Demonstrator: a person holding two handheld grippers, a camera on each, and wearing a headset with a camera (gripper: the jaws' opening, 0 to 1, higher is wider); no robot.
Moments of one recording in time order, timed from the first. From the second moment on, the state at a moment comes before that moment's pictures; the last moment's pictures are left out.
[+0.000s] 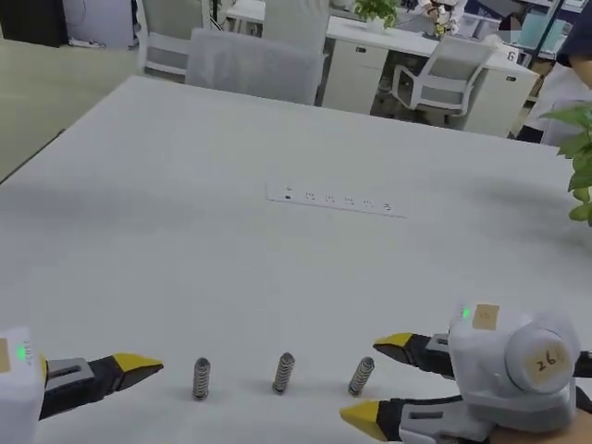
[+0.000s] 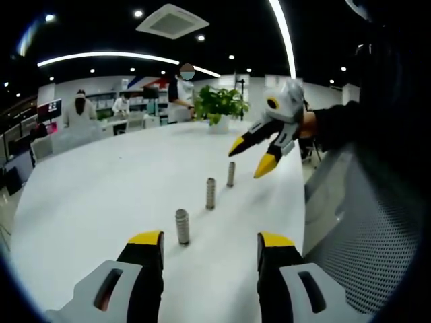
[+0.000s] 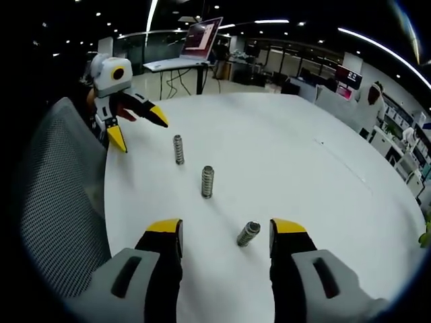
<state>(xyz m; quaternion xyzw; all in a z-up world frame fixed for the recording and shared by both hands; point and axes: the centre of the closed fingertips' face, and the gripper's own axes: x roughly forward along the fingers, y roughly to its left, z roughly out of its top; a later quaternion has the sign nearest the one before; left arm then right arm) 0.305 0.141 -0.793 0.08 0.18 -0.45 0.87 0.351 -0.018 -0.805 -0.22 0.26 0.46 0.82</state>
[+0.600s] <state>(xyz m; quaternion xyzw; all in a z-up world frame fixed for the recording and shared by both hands) 0.307 0.141 -0.797 0.07 0.18 -0.44 0.88 0.349 -0.026 -0.817 -0.21 0.28 0.46 0.82</state>
